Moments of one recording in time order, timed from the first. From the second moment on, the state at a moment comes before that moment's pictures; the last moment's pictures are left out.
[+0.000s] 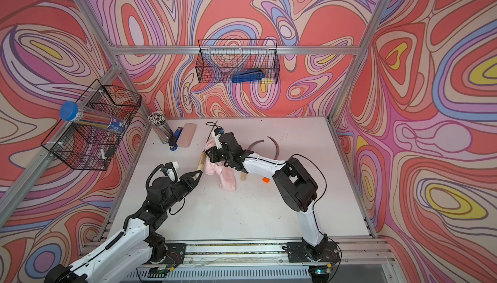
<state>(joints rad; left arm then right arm) -0.38 0.78 0.25 0.26 0.18 -1.08 0.74 2.04 1.47 0.11 -0.25 0.50</state>
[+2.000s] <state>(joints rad) -0.38 0.81 0.26 0.23 0.22 -1.08 0.81 1.90 1.31 0.18 -0.22 0.44</state>
